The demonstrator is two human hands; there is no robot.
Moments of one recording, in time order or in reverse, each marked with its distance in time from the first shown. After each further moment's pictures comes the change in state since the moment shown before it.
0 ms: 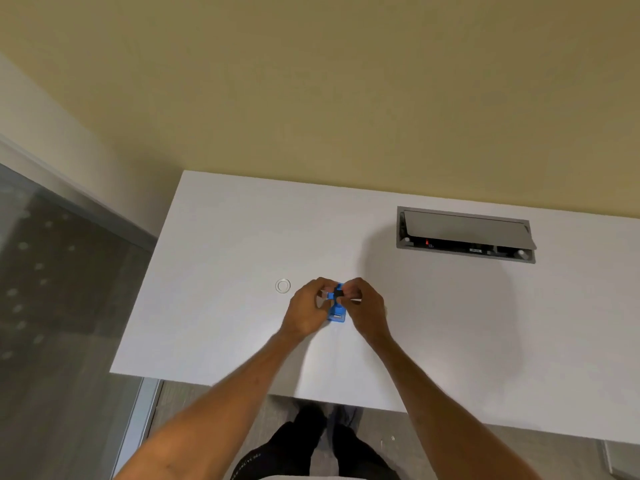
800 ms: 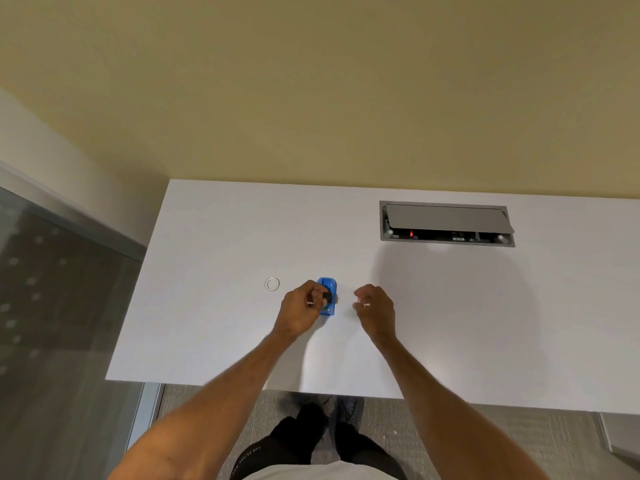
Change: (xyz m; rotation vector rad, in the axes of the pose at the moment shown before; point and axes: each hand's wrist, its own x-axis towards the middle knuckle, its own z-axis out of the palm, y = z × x) left_hand -0.015 0.004 0.013 0.033 -0.003 -0.056; right_hand -0.020 0.042 -0.036 -0.236 0.084 0.112
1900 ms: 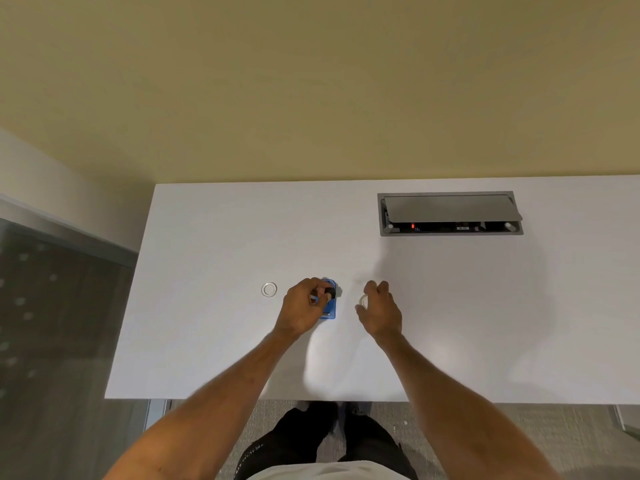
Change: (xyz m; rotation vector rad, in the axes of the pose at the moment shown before) left_hand 0.027 0.011 0.002 0.032 -0.037 -0.015; right_hand 0.027 0.021 0.012 -0.473 -0.111 0.032
